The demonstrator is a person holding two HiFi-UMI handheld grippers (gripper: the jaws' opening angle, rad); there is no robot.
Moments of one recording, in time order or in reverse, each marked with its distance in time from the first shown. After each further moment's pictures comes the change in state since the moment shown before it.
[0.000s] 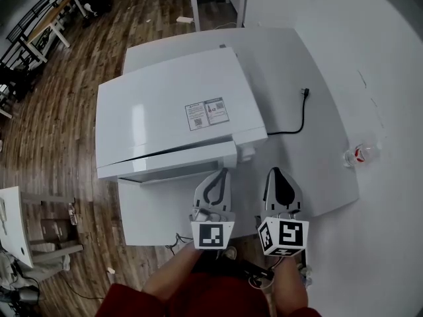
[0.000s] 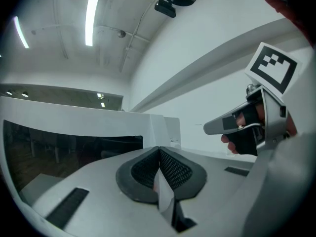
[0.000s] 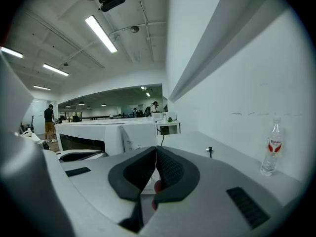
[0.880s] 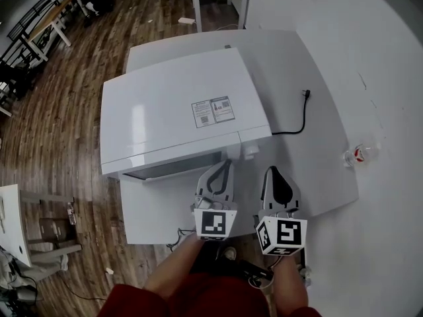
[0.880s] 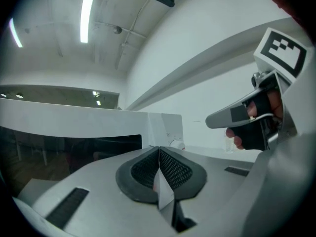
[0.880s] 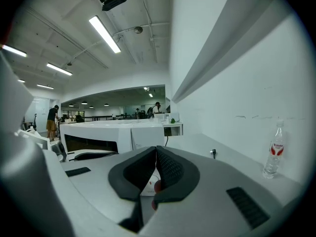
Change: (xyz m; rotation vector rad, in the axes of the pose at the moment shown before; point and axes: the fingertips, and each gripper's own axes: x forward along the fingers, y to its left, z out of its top) left arm 0.013 0.007 -0.015 -0.009 0.071 -0.041; right arm -0.001 0.021 0.007 -0.025 -0.010 0.025
